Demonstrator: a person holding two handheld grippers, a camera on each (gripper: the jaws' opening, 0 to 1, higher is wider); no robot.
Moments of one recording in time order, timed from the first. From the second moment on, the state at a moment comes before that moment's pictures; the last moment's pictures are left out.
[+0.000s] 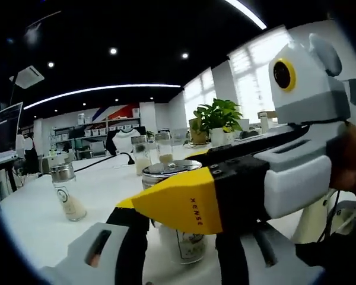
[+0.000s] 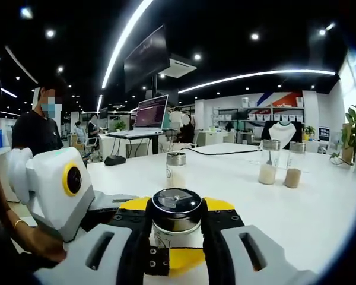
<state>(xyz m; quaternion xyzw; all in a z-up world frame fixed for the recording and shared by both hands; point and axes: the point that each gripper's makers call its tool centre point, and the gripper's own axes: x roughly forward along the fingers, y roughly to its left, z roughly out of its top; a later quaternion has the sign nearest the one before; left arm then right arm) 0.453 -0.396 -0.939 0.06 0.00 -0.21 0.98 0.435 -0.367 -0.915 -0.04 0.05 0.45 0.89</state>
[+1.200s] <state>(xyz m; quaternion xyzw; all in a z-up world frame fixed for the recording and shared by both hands) 0.469 -0.377 -0.927 0.03 -0.03 -0.20 0.98 0.430 -0.412 -0.873 0.01 0.01 0.41 0.91</state>
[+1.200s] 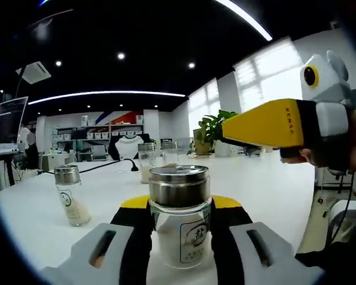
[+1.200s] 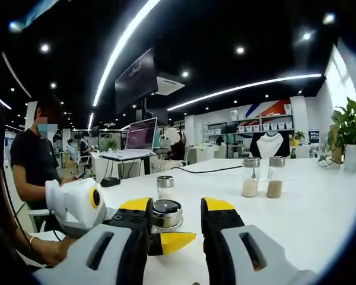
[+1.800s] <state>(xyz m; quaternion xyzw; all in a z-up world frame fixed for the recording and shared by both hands) 0.514 -0.348 -0.916 0.00 -0.03 -0.18 0.98 0.431 -0.423 -0.882 0.01 0.03 0.41 0.91</state>
